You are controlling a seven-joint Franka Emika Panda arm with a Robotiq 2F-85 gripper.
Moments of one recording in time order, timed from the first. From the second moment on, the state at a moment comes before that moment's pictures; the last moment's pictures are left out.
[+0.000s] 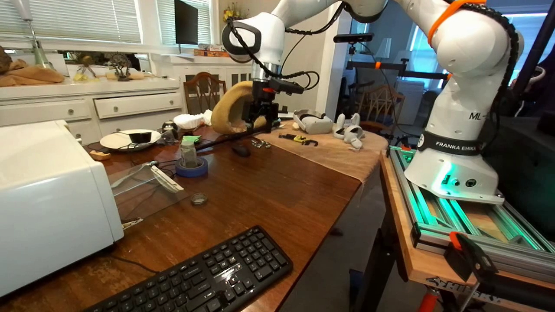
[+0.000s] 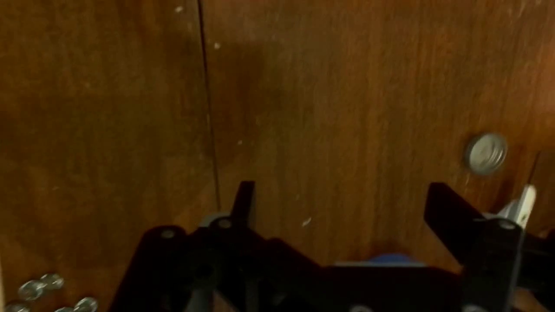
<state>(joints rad) -0.64 0.88 0.87 -1.68 2.51 4.01 -2.44</state>
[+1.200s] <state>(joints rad) 0.02 0.89 0.58 -1.67 2.09 3.80 -2.43</state>
